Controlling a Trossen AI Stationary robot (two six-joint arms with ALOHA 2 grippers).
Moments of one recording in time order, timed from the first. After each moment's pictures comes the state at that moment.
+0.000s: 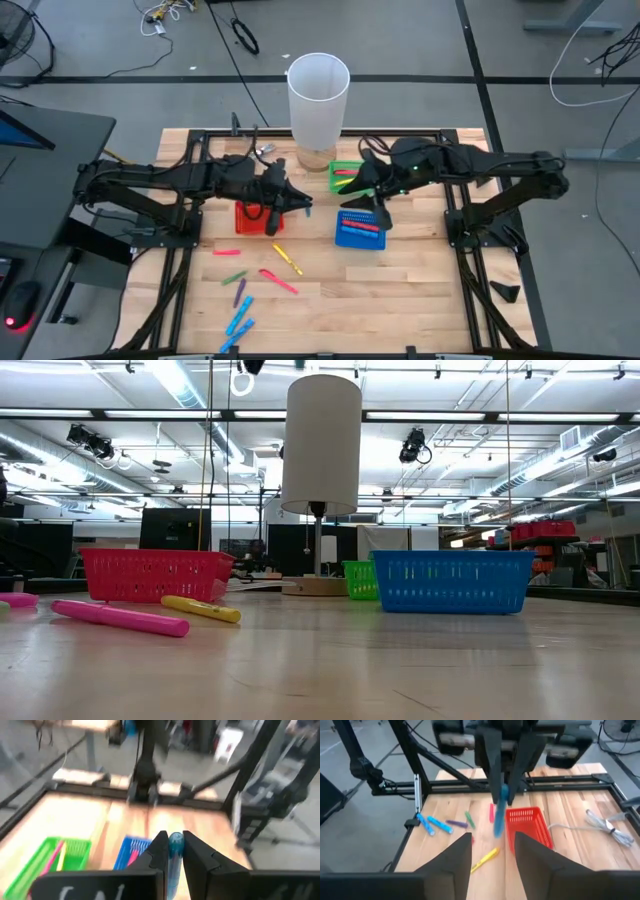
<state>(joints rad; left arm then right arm) -0.04 1.24 1.13 -0.16 0.02 -0.17 0.04 1.35 1.48 -0.56 -0.14 0.07</state>
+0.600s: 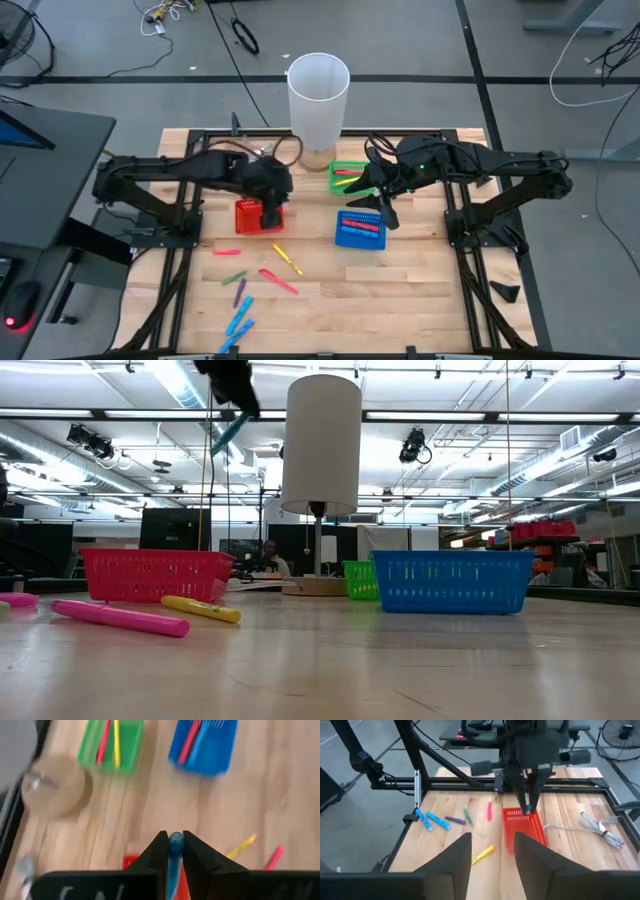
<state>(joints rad) 0.00 1.43 1.43 -0.99 -0.14 -0.09 0.04 1.32 1.48 -0.61 -0.14 0.02</state>
